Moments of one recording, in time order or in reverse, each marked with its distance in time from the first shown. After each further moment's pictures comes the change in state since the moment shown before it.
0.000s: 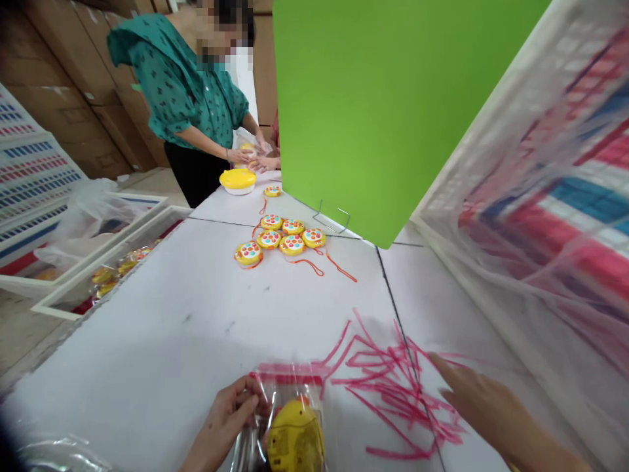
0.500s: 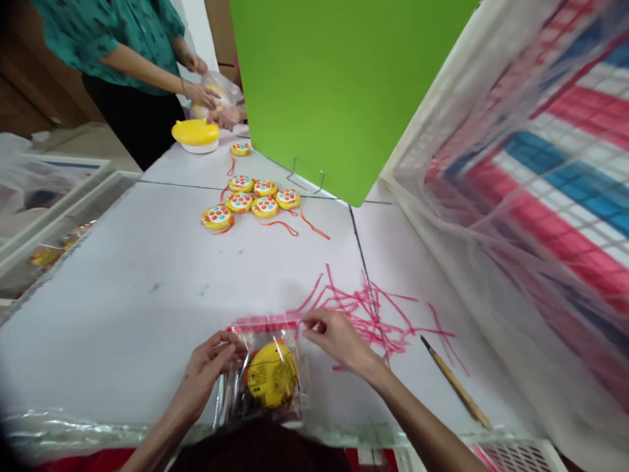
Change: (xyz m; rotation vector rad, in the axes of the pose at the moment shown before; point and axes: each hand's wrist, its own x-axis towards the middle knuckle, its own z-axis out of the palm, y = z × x) left_hand -0.007 -0.004 0.001 -0.175 0.058 -0.067; right_hand 0.000 -0.140 0.062 0.504 -0.436 0.046
